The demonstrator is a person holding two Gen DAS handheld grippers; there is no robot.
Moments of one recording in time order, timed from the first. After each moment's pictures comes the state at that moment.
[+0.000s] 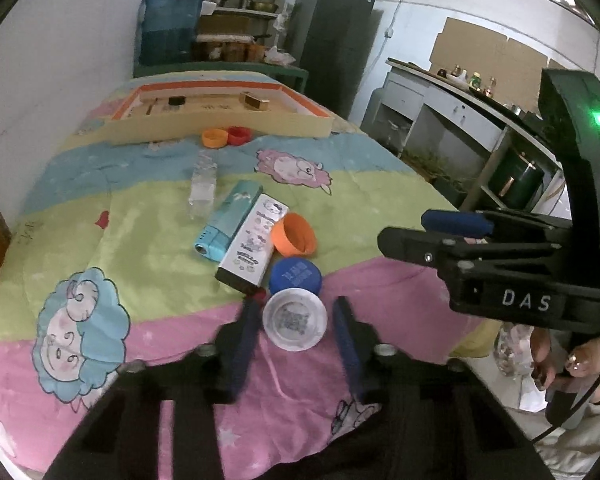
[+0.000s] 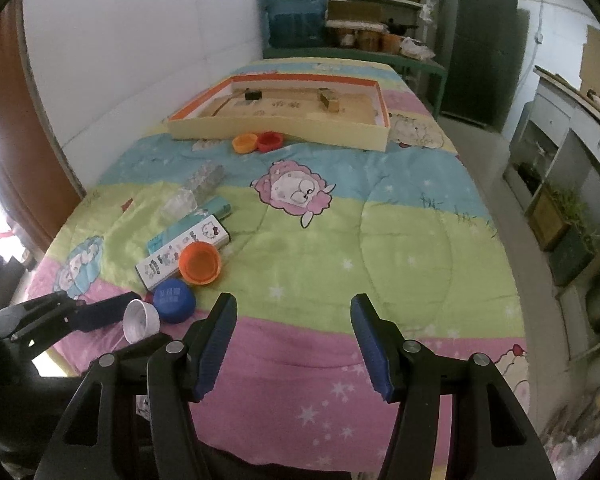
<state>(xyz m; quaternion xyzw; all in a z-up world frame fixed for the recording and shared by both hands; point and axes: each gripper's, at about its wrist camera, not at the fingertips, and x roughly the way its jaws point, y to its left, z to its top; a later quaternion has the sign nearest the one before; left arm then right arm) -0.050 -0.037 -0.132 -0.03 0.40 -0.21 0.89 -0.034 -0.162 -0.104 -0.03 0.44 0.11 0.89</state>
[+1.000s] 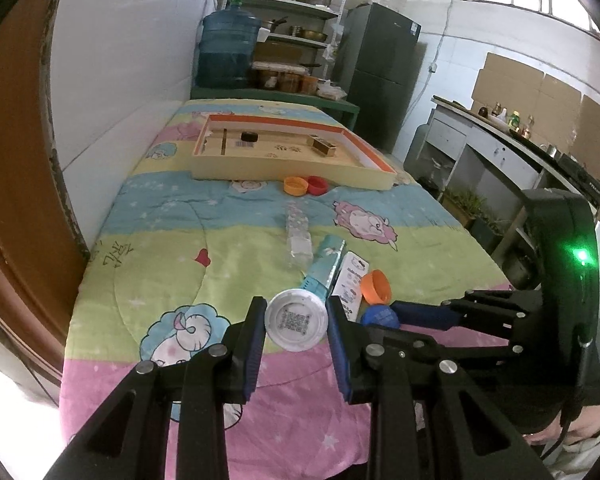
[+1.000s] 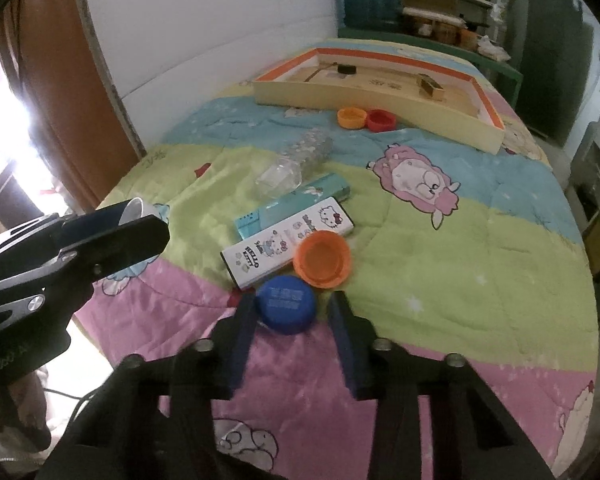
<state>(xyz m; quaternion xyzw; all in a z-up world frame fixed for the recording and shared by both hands) -0.050 0.015 -0.097 -0.05 0.36 -0.13 0.92 -0.023 -0.095 -0.127 -0.06 0.46 0.22 0.86</state>
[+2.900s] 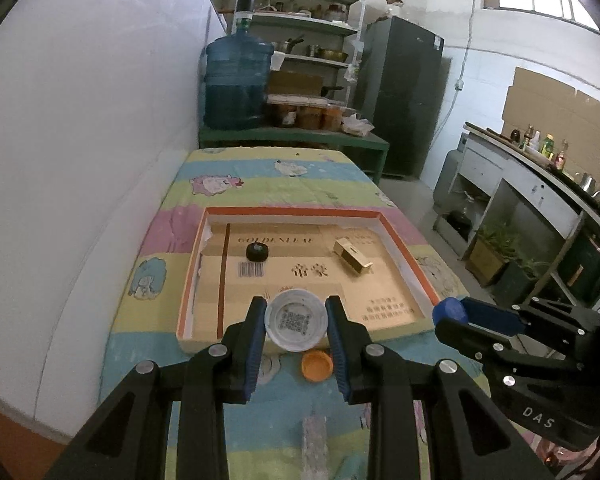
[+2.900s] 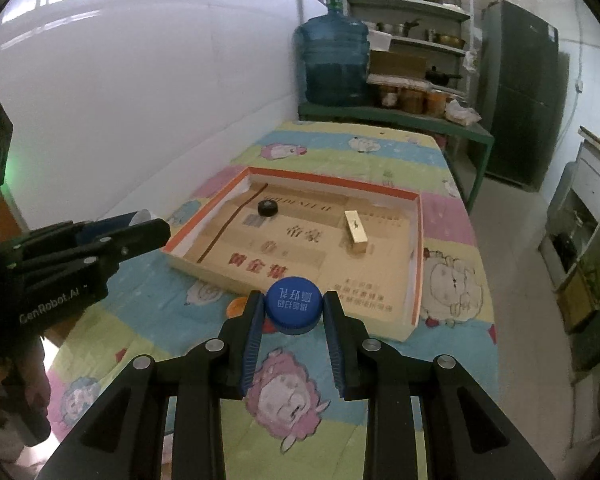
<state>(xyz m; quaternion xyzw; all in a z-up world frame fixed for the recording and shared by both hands) 0.135 -0.011 -0.021 -0.03 0.33 -0.08 0.94 0.131 -0.155 -0.031 -0.04 0.37 0.19 0.91</state>
